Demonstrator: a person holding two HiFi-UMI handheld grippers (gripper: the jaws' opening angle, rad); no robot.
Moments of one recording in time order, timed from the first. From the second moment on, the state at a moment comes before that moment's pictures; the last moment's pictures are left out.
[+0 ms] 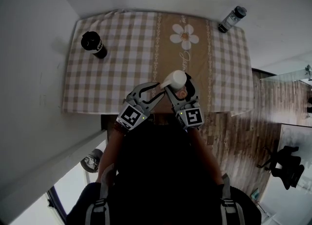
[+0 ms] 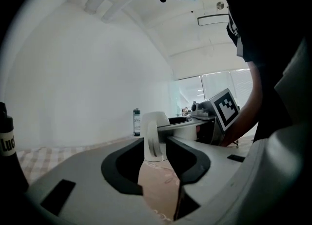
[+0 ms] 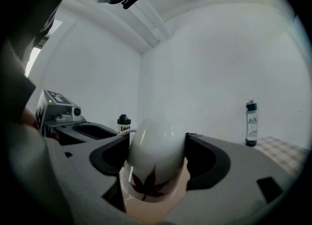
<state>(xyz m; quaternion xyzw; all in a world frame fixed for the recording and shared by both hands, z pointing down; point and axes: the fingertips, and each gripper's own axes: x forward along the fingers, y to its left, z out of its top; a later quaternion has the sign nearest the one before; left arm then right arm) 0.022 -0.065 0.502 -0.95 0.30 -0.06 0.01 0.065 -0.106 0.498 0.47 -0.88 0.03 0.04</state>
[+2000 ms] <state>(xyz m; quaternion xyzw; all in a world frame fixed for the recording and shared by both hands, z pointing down) 0.023 -0.085 0.630 -0.93 0.30 -0.18 -0.09 0.051 -0.123 0.622 0.35 -0.91 0.00 0.22</state>
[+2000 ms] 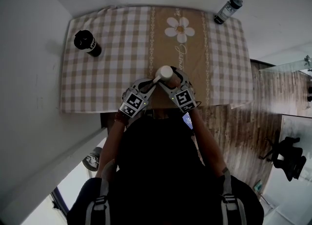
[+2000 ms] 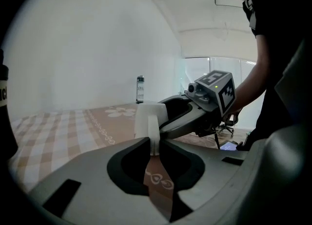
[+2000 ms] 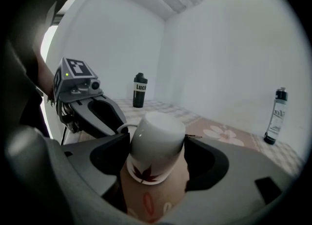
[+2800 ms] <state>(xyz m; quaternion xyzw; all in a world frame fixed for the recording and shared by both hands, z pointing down) 0.010 -0.078 0.641 -0.93 0.29 -0.19 -0.11 0.057 -0.108 0.631 0.31 -0.91 -0.05 0.25</state>
